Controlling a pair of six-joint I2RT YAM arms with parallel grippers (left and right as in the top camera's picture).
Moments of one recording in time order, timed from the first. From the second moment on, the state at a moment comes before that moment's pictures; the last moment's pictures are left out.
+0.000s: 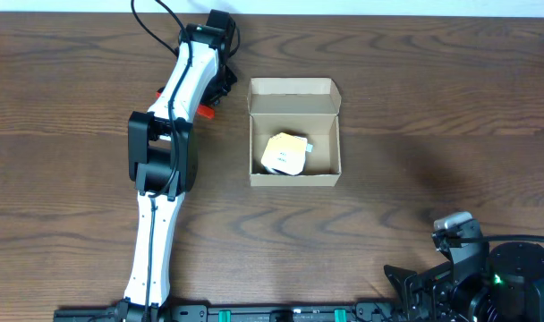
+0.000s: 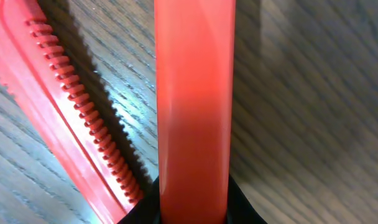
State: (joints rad) left arm -0.23 2.60 2.35 -1.13 -0.09 -0.84; right arm 0.37 0.61 1.29 -1.57 -0.13 0.13
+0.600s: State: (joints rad) left arm -0.28 2.31 2.35 -1.28 -0.07 -0.57; right arm 0.37 0.61 1.29 -1.57 -0.13 0.13
